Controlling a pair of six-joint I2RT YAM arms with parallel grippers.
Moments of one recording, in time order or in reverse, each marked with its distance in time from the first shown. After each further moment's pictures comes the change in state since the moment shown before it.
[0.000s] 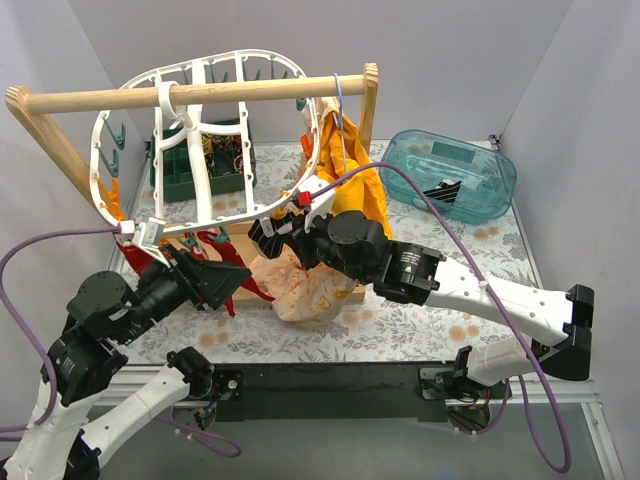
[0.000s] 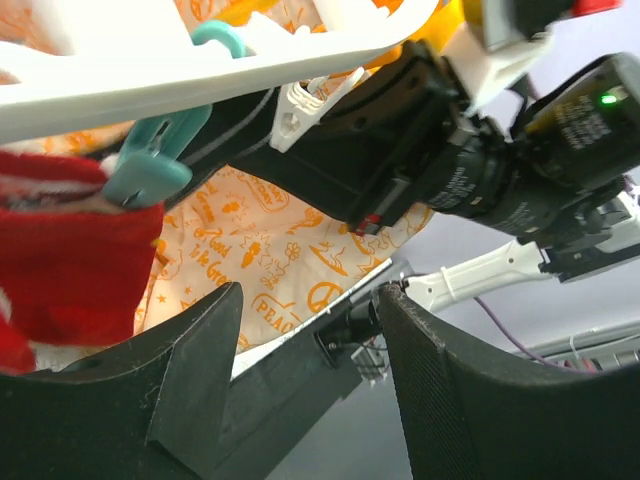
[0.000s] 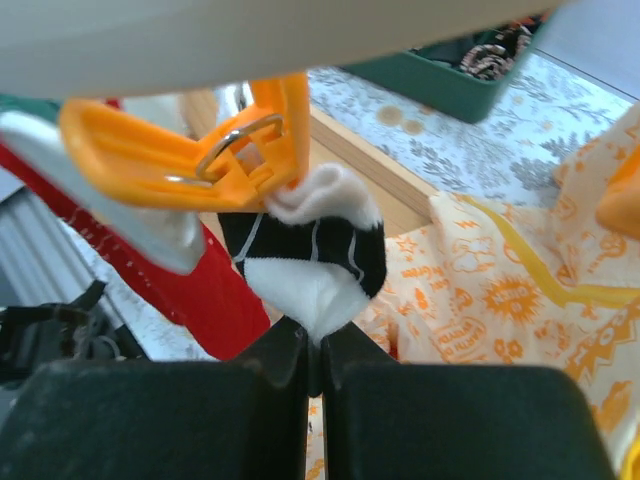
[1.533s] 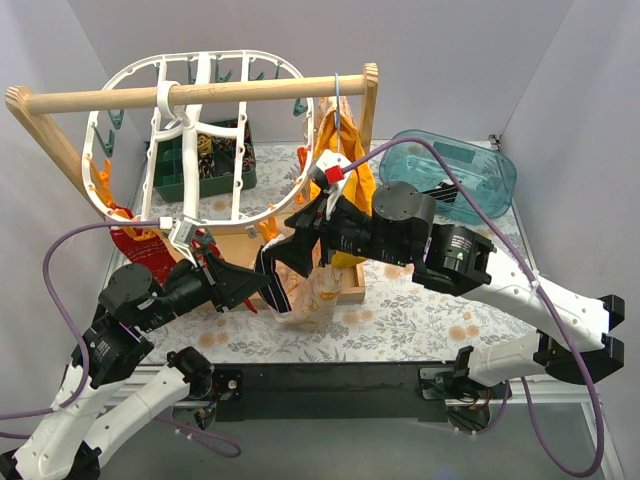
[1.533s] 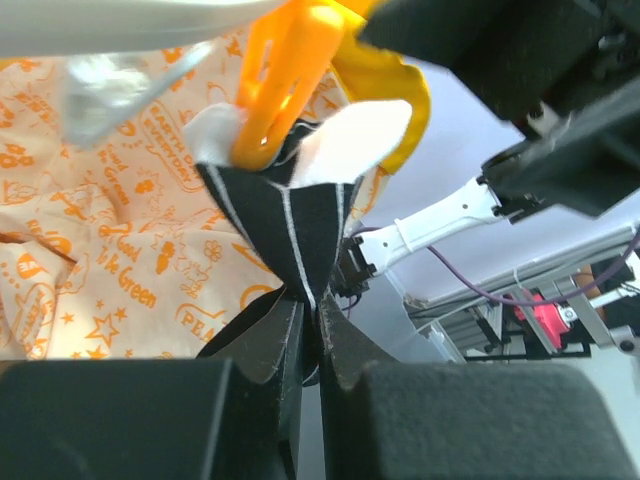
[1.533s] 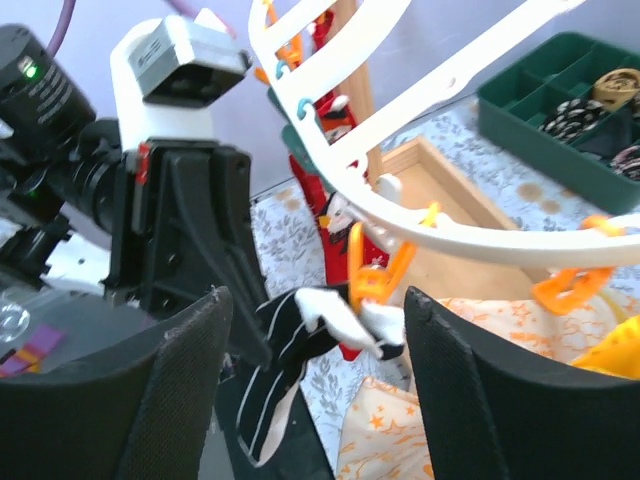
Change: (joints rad) left arm 0.000 0.022 -0.169 0.213 0.225 -0.049; right arm -0.001 -0.063 0.253 -0.162 -0.367 0.039
